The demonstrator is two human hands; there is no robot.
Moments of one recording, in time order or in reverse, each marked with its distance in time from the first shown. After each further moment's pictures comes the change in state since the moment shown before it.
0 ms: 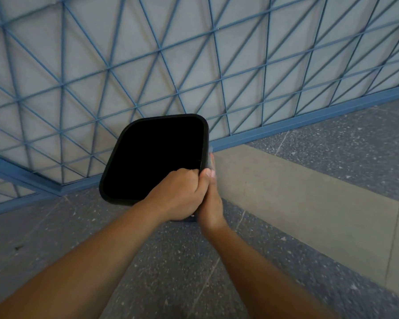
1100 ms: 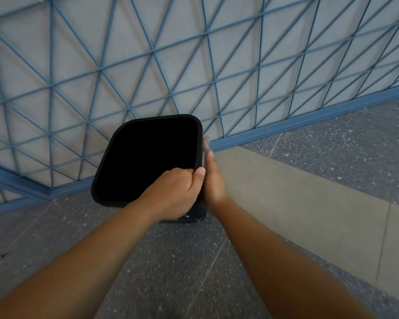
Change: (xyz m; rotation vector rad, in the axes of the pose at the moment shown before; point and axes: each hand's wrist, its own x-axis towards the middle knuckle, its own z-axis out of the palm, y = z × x) left_hand 0.011 -0.006 -0.001 -0.013 -0.017 -0.014; right_hand 0.053 -0.020 -0.013 -0.028 -0.058 -0.014
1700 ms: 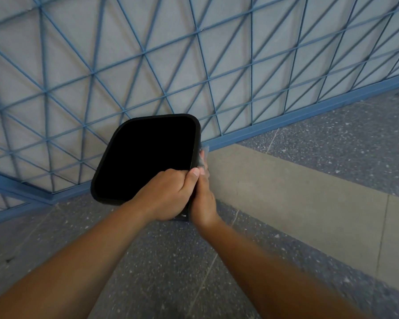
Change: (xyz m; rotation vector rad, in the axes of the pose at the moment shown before) left_hand -0.004 -0.006 -0.003 -0.085 -0.061 0.036; right_hand -0.051 -0.006 0.018 -0.021 0.027 -0.069
